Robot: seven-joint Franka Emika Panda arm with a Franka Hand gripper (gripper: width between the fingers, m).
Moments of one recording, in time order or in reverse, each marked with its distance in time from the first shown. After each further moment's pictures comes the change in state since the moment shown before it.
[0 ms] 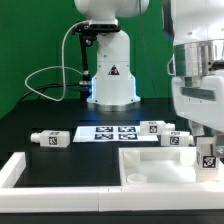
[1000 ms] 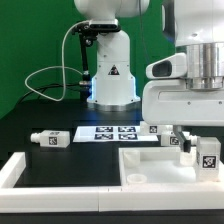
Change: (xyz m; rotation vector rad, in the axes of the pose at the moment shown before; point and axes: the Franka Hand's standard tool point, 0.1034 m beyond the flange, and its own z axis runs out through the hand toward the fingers) arm 0.004 0.003 0.003 -0.023 0.028 -0.675
